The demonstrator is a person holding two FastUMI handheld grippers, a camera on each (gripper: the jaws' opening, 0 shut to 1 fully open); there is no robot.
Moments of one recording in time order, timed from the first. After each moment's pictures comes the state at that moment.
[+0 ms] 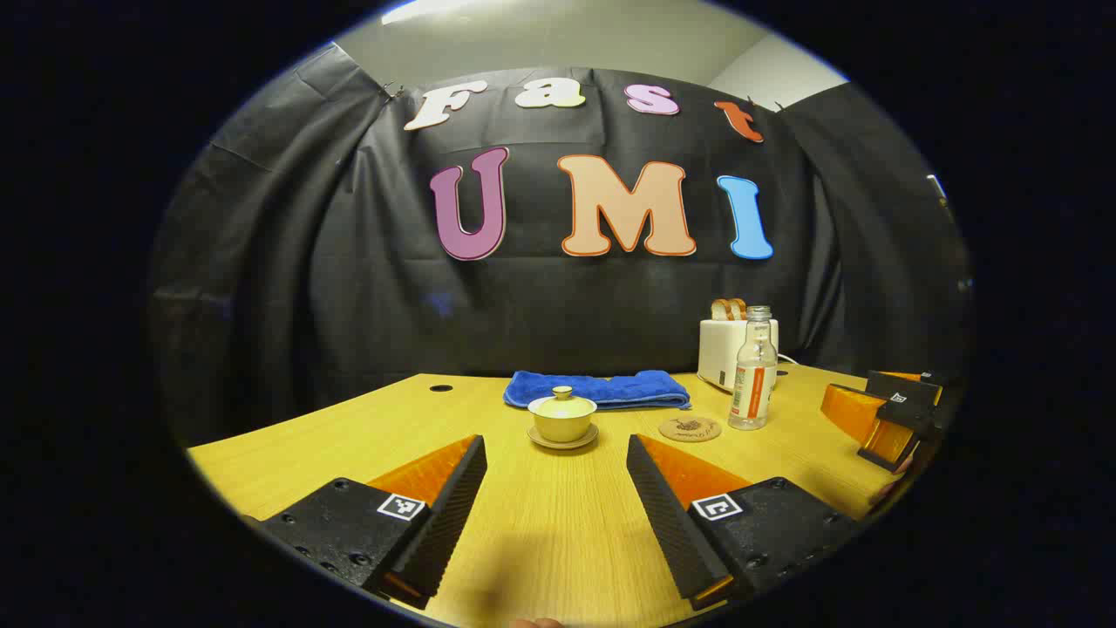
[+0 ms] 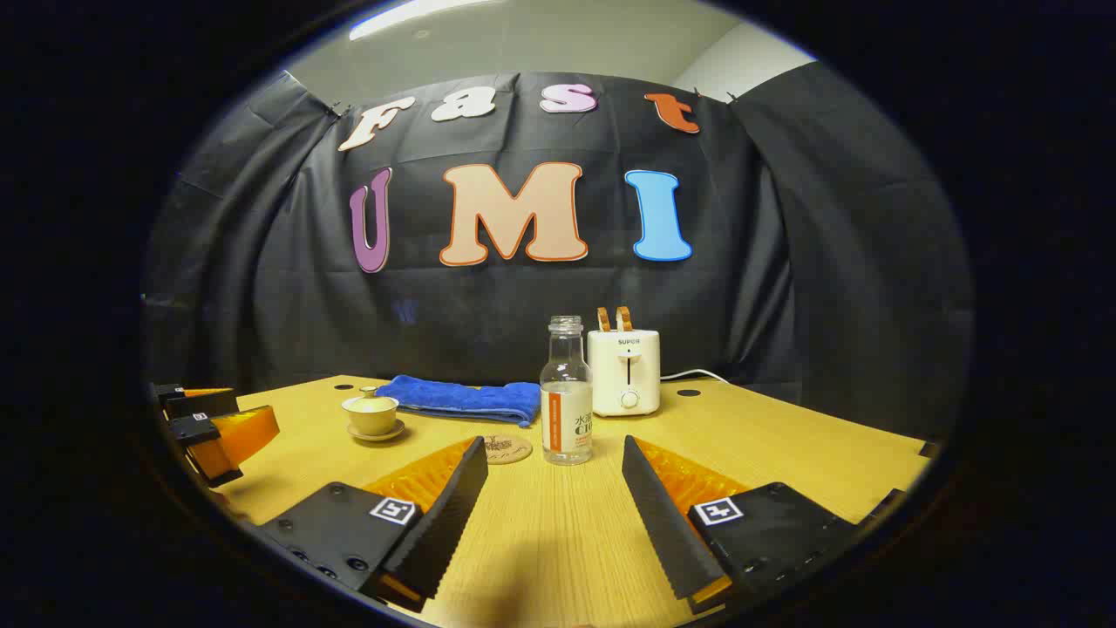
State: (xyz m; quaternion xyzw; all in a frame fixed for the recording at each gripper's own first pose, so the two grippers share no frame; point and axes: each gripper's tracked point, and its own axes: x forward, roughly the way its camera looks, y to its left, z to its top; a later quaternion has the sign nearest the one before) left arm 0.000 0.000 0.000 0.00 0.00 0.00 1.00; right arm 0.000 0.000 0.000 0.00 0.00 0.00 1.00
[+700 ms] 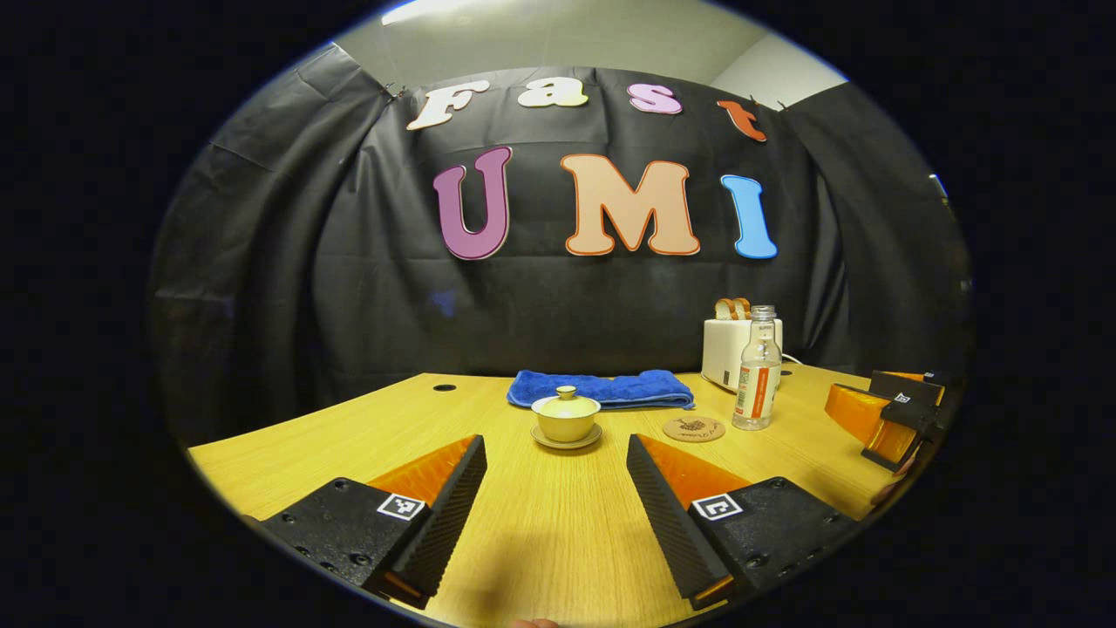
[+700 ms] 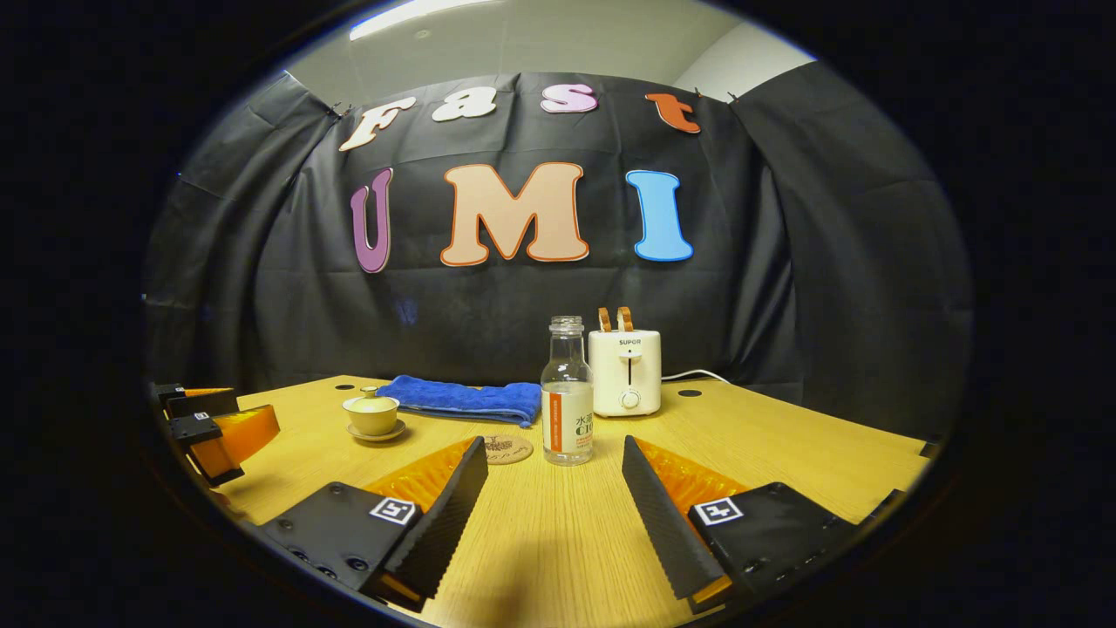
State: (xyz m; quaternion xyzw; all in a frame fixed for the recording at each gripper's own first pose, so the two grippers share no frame) left arm 0.001 0.001 -0.001 0.00 0.00 0.01 1.00; right arm 0.000 -0.003 0.001 0.00 0.00 0.00 1.00
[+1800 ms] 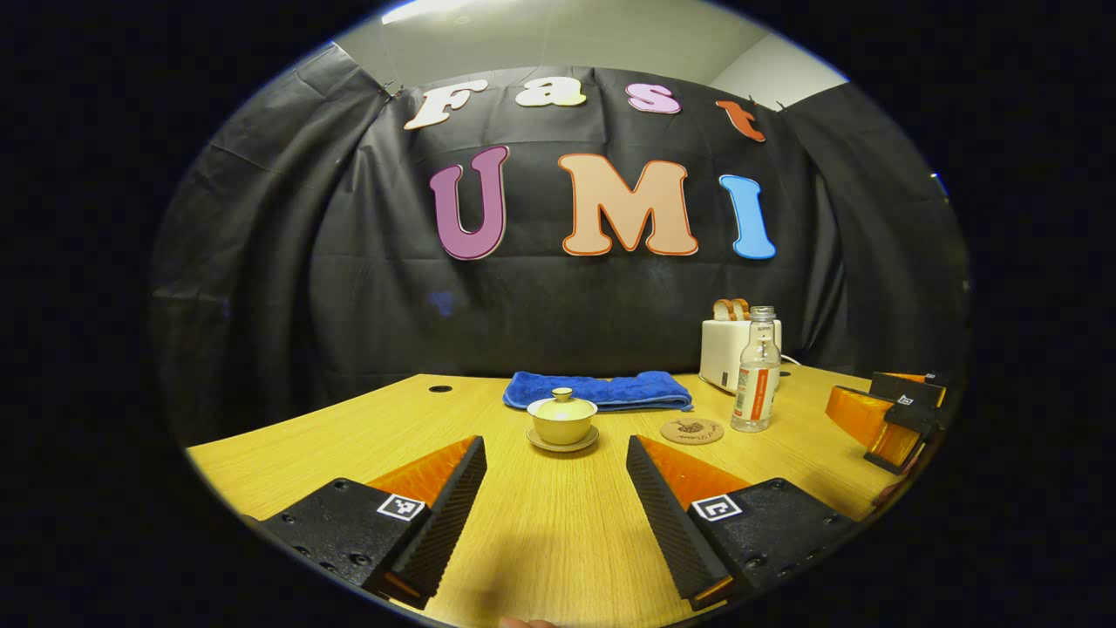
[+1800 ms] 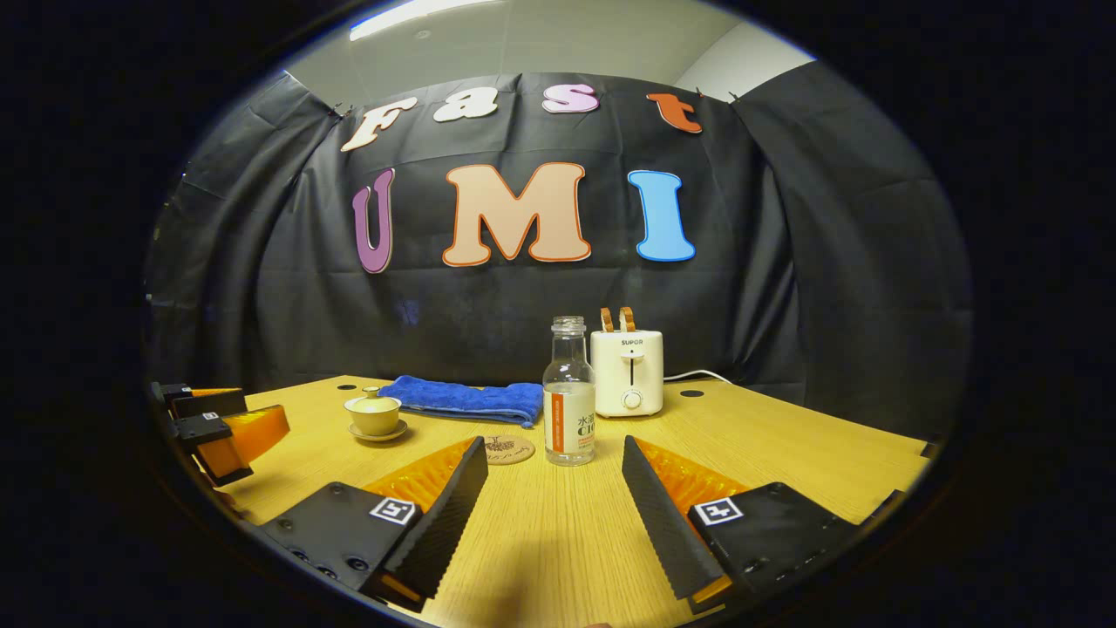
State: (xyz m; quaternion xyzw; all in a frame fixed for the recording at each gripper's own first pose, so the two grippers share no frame) left arm 0.017 -0.002 -0.006 0.00 0.01 0.00 1.00; right arm 0.000 0.000 0.001 0.00 0.00 0.00 1.00
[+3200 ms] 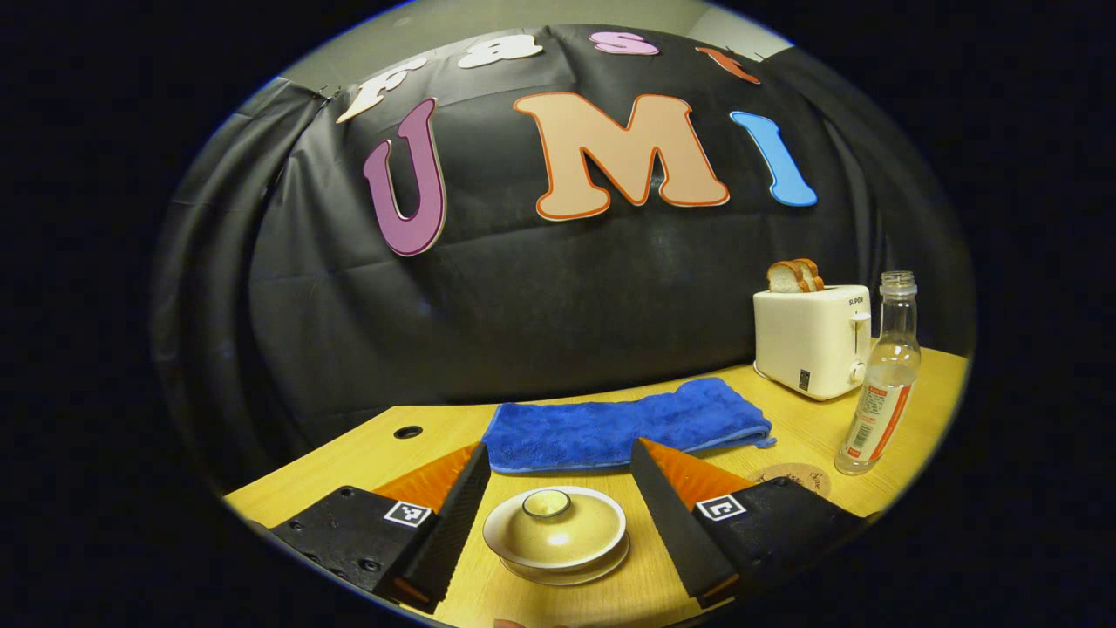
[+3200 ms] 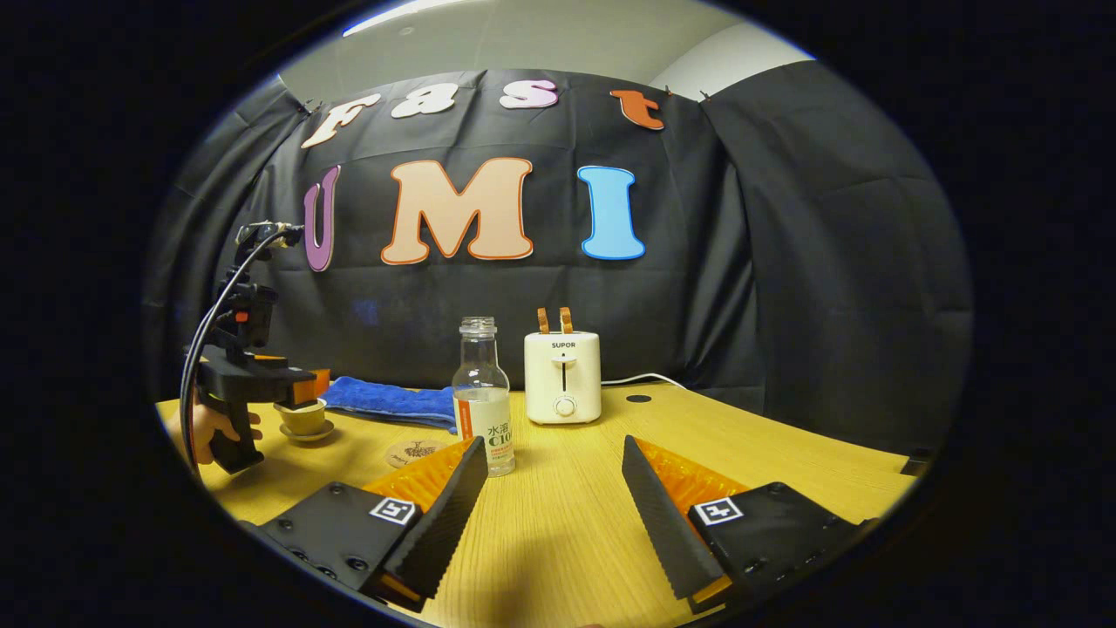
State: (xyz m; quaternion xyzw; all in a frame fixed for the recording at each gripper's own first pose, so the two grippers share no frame) left arm 0.216 -0.001 0.005 0.07 0.03 0.02 1.00; right arm 0.029 -0.081 0.003 0.00 0.00 -0.07 1.00
